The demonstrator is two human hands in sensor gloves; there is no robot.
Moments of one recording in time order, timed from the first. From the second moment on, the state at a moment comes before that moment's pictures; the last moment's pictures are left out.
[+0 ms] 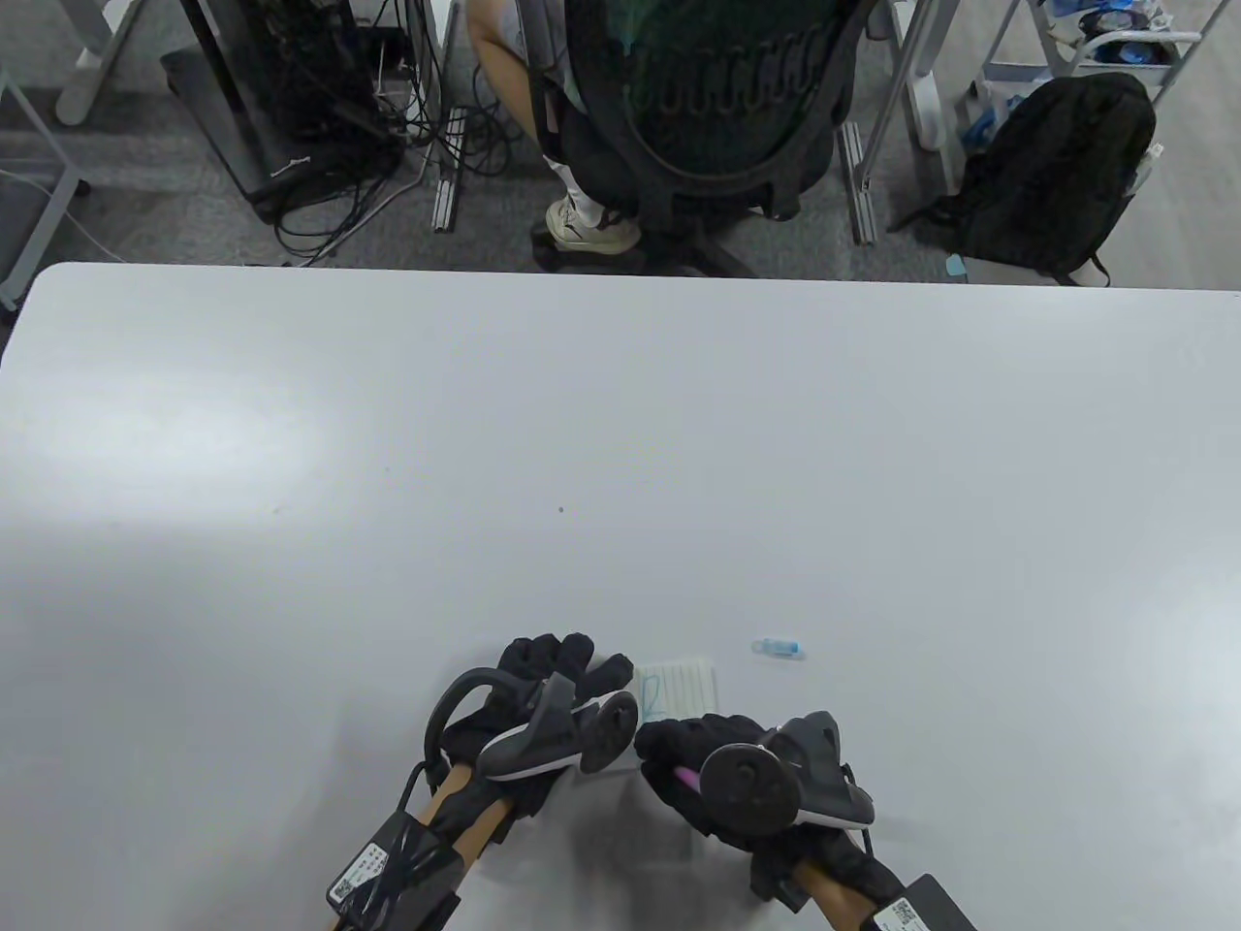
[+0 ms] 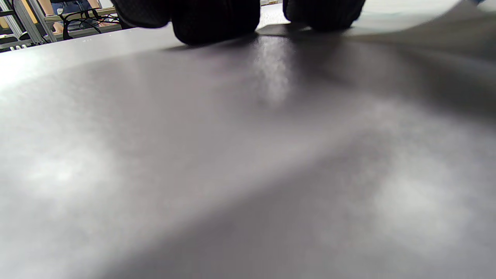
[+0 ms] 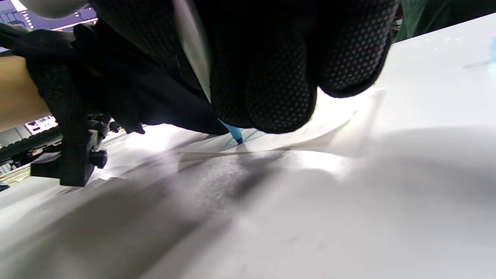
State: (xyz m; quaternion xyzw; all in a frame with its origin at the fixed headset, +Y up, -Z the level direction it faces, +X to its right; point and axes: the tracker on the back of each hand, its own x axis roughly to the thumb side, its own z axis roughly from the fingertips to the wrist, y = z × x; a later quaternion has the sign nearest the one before) left_hand -0.081 -0.742 -0.162 -0.13 -0.23 -0.10 0.96; right_hand 0.090 -0.720 -0.121 0.33 0.07 0.93 0.17
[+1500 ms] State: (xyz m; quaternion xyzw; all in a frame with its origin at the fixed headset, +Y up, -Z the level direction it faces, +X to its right) left_hand -0.063 -0.748 -0.152 -0.15 -0.28 -0.19 0.93; right_hand 0.111 -0.719 -0.152 0.23 0.02 0.97 0.11
